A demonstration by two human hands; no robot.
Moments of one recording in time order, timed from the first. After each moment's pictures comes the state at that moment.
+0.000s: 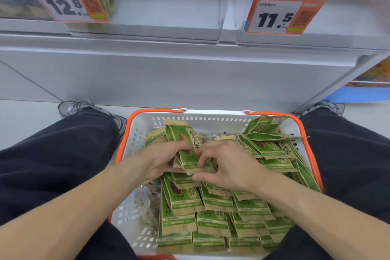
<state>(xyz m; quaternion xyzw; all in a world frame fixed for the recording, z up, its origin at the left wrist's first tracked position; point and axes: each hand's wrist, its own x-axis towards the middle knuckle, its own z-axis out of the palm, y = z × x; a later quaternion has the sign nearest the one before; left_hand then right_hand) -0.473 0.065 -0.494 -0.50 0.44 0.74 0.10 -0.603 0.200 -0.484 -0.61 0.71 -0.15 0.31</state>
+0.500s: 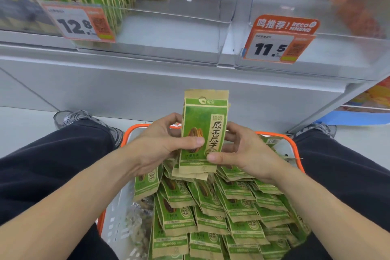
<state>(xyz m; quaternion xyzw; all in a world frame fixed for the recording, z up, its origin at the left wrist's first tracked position) -0.487 0.048 -0.426 -0.35 0.52 0.78 -0.02 -0.652 0.190 -0.455 -0.31 0.66 -0.44 0.53</state>
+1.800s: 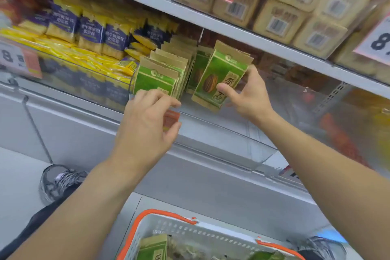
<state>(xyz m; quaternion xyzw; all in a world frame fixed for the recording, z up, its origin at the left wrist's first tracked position) -0.458 -0.125 -0.355 -0.30 0.83 0.11 -0.45 -0.706 -0.087 -0.295 -0.56 0.72 -0.42 0.01</state>
